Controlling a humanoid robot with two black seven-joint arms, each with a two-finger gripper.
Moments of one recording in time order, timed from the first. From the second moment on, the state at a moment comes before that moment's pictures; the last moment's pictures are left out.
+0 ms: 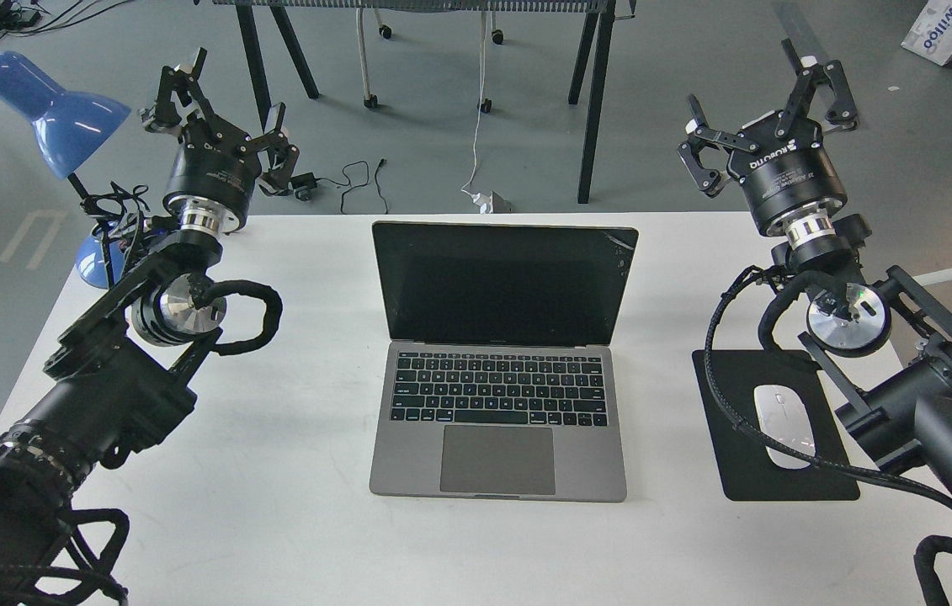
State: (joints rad) left arm -0.73 0.15 -1.01 -0.71 0.18 -0.25 -0.49; right arm 0.61 -0.28 1.02 1.02 0.02 0.30 0.31
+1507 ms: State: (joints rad) left arm -0.73 0.15 -1.01 -0.71 0.19 -0.25 -0.49; right arm 1.01 -0.44 0.35 0.96 -0.32 0.11 0.23
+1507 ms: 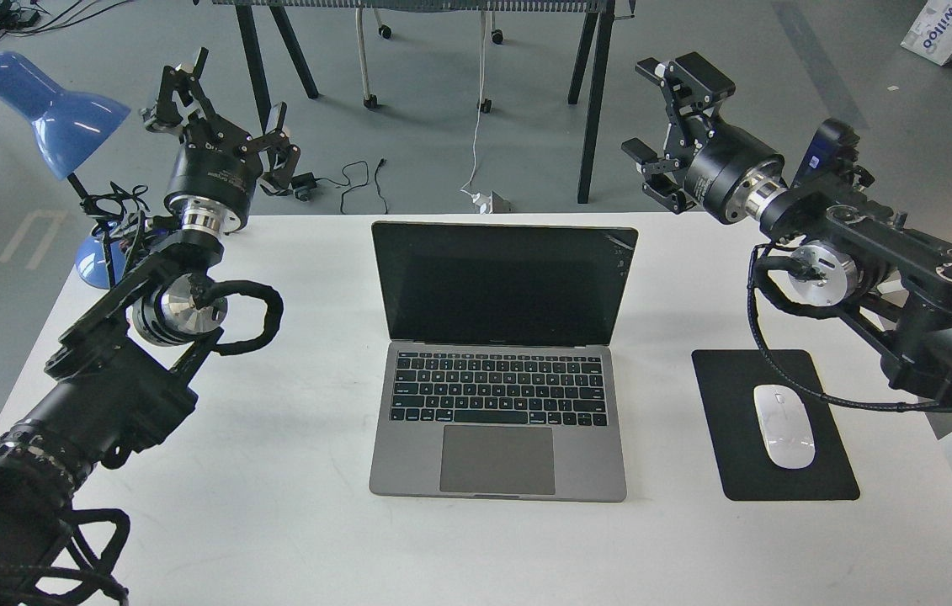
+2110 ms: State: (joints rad) left arm -0.73 0.15 -1.01 -0.71 0.19 -0.25 -0.49; right arm 1.20 -0.39 0.05 0.82 -0.46 0.12 0.23
